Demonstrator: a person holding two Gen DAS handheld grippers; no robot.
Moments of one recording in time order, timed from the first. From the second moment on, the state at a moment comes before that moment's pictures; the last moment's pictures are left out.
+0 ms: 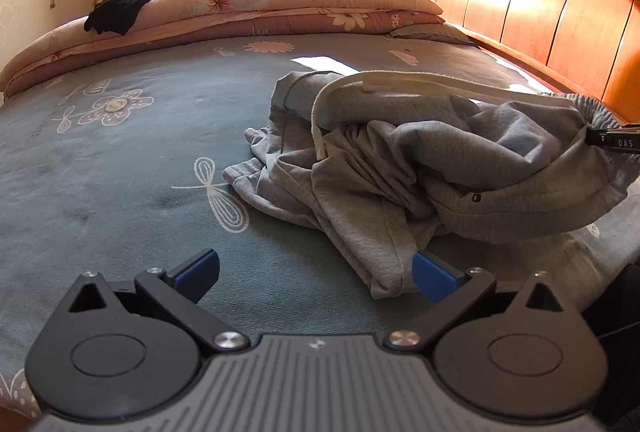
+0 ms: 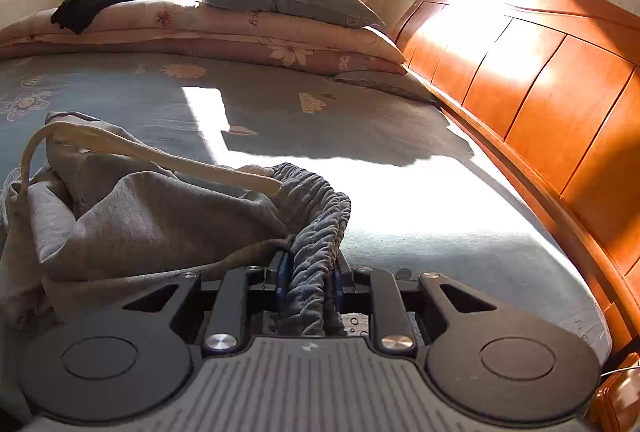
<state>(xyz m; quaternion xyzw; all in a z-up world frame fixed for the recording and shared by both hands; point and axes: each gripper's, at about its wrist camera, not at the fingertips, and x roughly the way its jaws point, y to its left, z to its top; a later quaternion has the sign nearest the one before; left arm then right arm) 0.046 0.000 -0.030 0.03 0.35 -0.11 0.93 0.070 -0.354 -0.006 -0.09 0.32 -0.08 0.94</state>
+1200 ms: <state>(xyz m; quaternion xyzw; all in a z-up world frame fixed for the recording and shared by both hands) 0.088 -0.064 -0.020 0.09 0.34 -0.14 0.93 0.083 -0.400 -0.001 0.00 0.34 0.05 0.94</state>
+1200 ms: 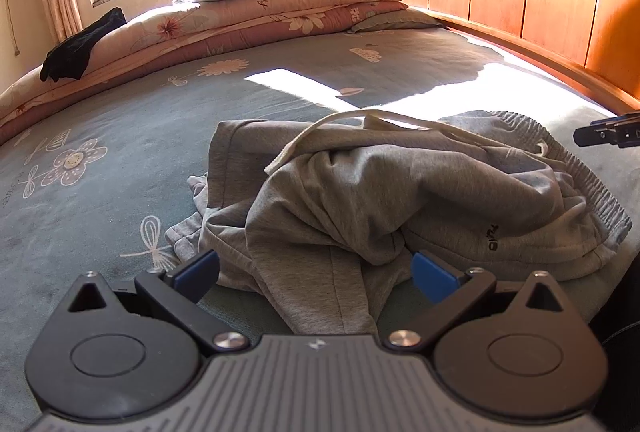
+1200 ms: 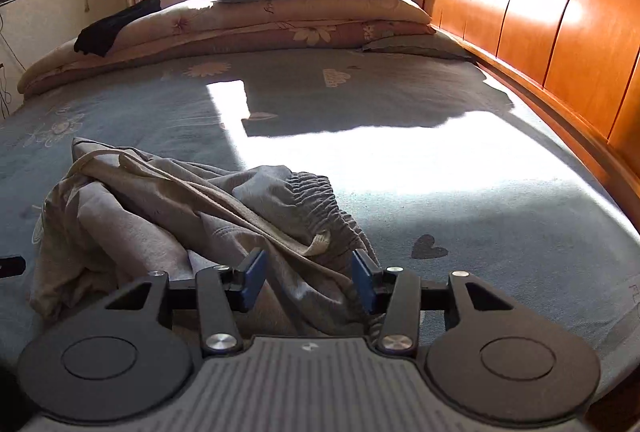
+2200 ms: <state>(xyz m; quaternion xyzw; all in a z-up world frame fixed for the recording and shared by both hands) 0.116 -0.010 -0.045 0.04 0.36 -0.12 0.92 0.129 -0.324 0.003 -0.07 0.32 0.14 0.94</state>
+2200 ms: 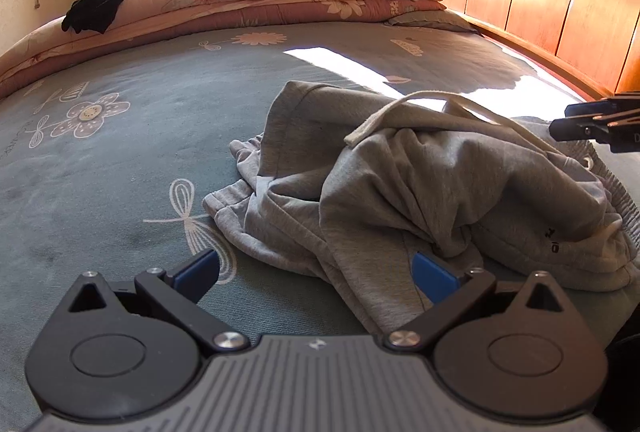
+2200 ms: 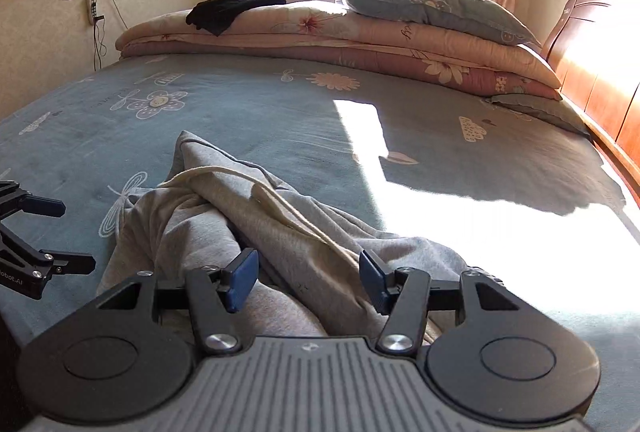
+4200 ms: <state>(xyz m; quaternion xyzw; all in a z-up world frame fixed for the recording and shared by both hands) 0.080 -0.072 -0.003 0.09 0.32 -0.15 0.93 0.118 -0.456 -0.038 0.18 0.37 0.20 0.89</state>
